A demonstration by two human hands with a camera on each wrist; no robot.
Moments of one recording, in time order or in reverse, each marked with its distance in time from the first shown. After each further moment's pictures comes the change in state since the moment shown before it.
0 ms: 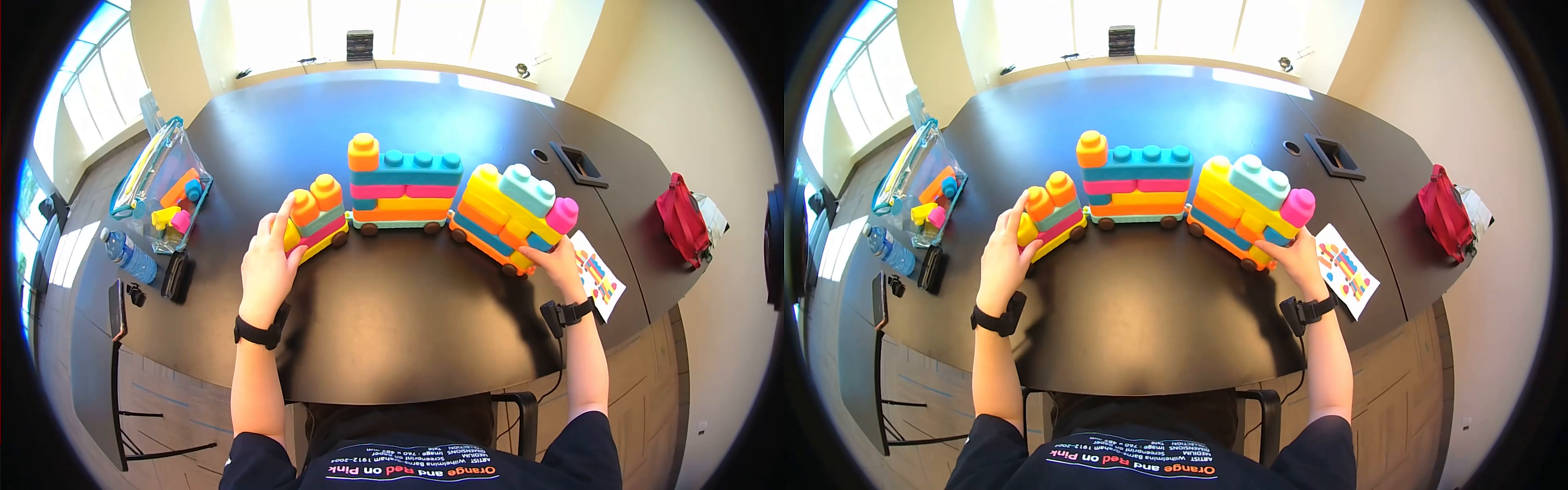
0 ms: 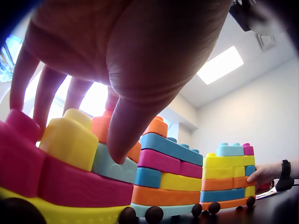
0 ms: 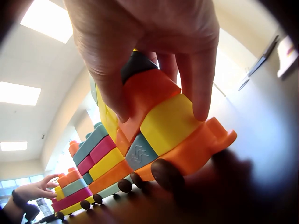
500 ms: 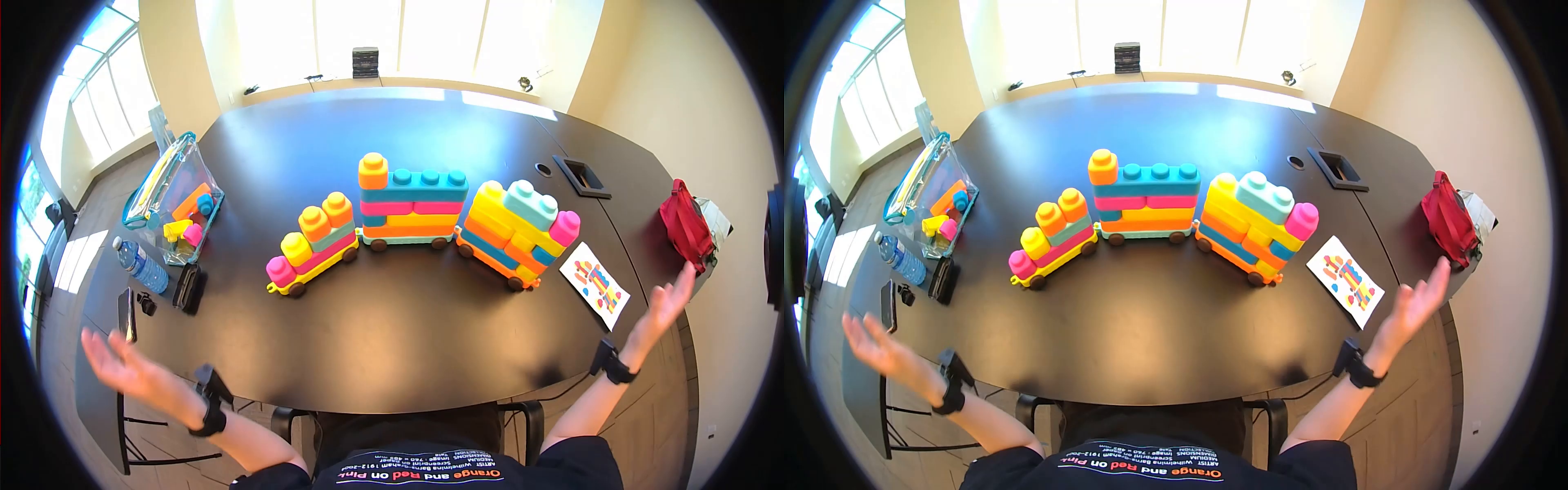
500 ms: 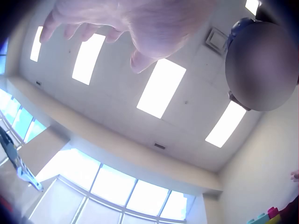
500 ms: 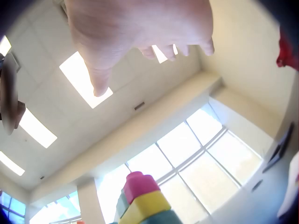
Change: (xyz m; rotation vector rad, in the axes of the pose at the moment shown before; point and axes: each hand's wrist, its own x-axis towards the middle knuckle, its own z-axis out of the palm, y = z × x) left_hand -0.096 -0.055 -0.149 -0.176 1.268 -0.211; right_hand -0.105 -0.047 -0.121 -0.163 0.903 -0.588
